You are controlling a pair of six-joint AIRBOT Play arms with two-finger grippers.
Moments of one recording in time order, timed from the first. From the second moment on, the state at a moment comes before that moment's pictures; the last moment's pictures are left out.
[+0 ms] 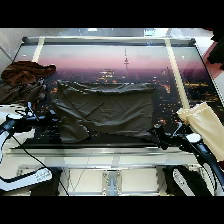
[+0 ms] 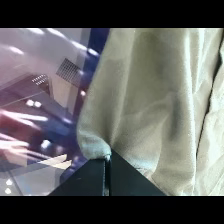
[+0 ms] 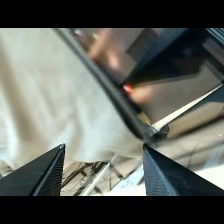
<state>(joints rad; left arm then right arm) 0.47 -1.31 0.60 0.74 -0.86 -1.20 -0.22 -0.80 0.21 -0.67 0.87 1.71</state>
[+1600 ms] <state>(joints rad) 0.47 -1.31 0.63 0.73 -0.92 -1.17 -0.22 -0.79 0.15 -0.51 0.74 1.55</state>
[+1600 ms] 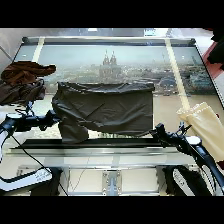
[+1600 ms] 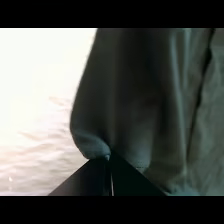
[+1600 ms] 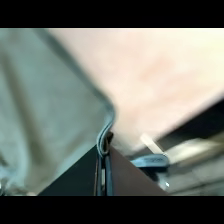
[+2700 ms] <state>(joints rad) 0.47 -0.62 1.59 0.79 -1.12 -1.10 -0.22 -0.28 1.32 -1.15 0.91 1.45</state>
